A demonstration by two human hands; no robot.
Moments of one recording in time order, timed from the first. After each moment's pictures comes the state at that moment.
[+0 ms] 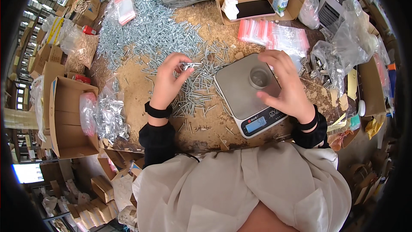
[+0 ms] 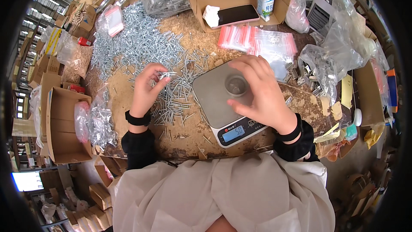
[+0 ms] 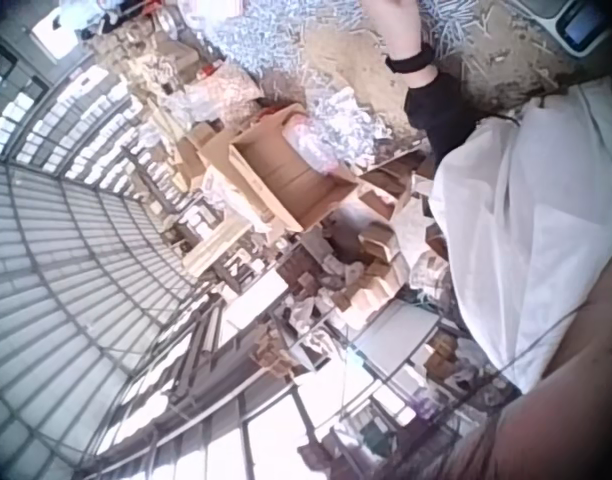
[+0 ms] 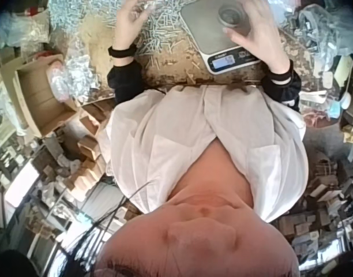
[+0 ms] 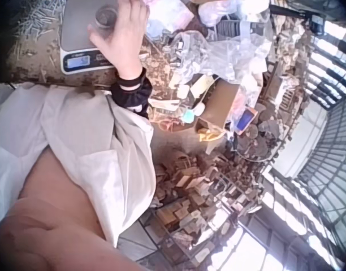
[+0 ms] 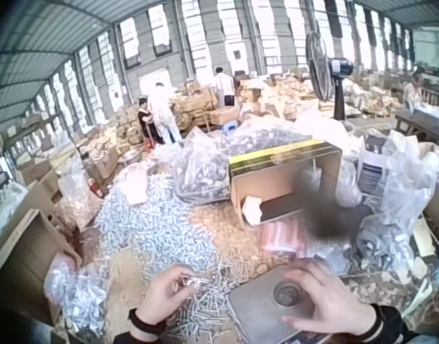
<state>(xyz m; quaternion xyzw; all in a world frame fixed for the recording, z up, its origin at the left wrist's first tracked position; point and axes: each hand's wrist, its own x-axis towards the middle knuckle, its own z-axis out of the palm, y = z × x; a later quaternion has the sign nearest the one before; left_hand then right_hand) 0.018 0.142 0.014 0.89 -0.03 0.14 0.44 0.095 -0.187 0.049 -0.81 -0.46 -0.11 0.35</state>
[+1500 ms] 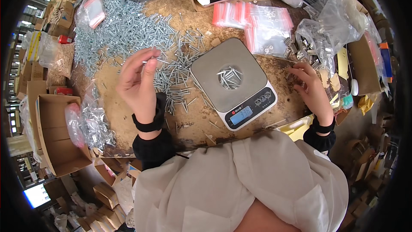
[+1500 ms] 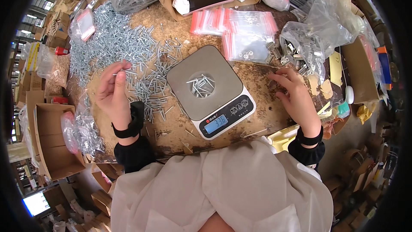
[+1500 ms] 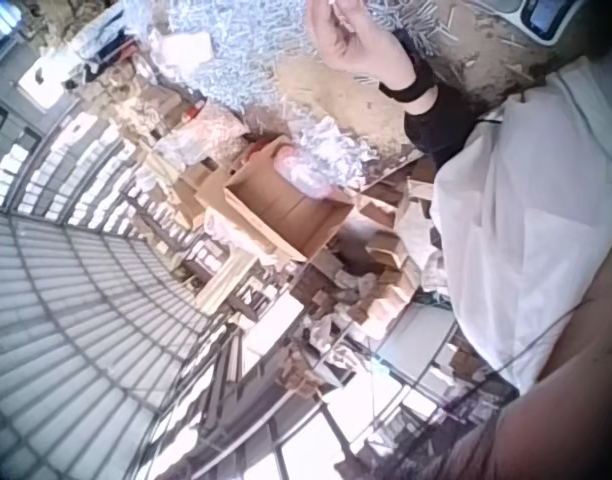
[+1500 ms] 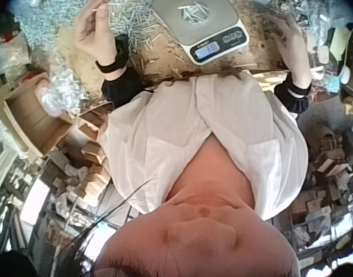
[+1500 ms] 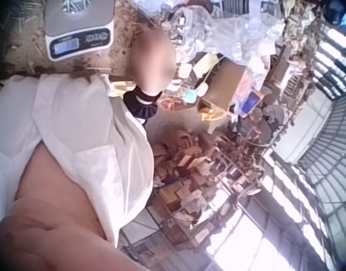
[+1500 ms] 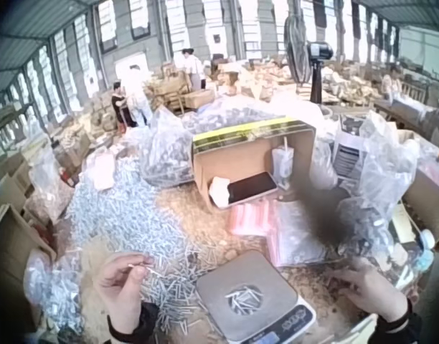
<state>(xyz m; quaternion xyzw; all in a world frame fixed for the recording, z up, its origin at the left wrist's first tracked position) 0.010 0.088 0.034 0.73 0.00 0.37 0.58 0.078 -0.303 0.028 -0.92 -0.23 0.05 0.31</state>
